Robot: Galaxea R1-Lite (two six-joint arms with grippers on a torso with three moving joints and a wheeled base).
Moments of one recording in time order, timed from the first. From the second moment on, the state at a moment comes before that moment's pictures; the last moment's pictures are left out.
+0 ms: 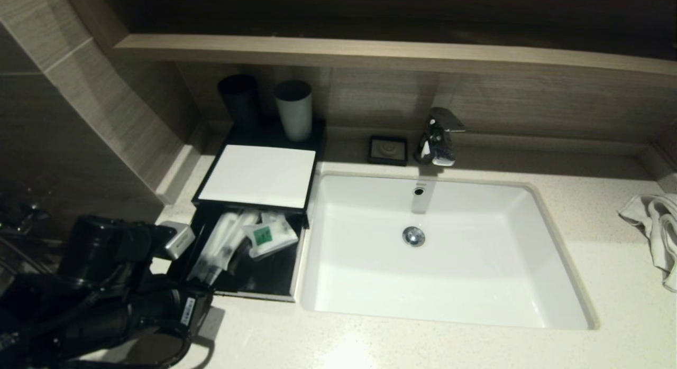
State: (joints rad) left arm -0.33 1.45 -0.52 -0.21 0.04 -0.03; right arm 0.00 0.00 0.00 0.00 -0.01 0.04
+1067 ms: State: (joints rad) left arm -0.33 1.54 -0.58 -0.34 0.06 -0.12; right arm 0.00 0.00 0.00 0.00 -0.01 0.04
